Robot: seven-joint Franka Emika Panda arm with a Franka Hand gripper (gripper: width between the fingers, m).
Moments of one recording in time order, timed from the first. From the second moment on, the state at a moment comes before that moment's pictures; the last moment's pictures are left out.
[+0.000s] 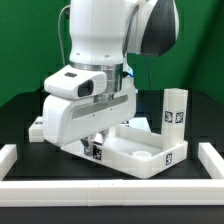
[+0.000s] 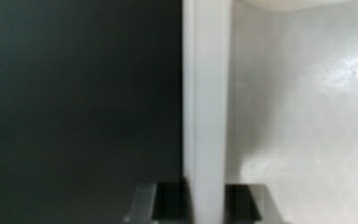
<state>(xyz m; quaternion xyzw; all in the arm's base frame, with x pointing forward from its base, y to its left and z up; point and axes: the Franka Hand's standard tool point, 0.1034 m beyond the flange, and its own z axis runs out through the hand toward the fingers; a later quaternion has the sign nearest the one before) 0.549 -0.065 0.023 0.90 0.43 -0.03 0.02</state>
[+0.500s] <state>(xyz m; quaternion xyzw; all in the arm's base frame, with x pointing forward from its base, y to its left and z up) 0.584 -0.047 0.032 0.82 0.57 -0.03 0.05</state>
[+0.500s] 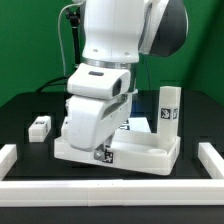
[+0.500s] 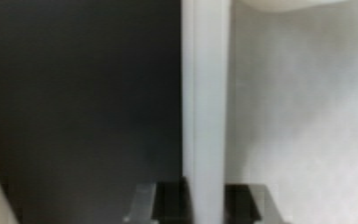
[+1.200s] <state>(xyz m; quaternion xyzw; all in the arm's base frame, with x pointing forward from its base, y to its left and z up) 0.579 -0.043 0.034 0.82 0.57 -0.03 0.05</state>
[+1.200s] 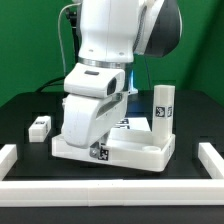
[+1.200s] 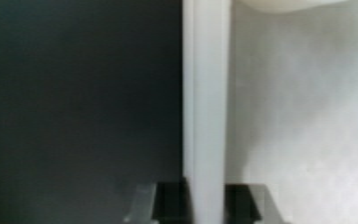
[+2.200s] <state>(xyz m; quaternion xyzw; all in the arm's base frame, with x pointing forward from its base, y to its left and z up) 0.613 -0.015 0.034 0.75 0.66 0.02 0.05</state>
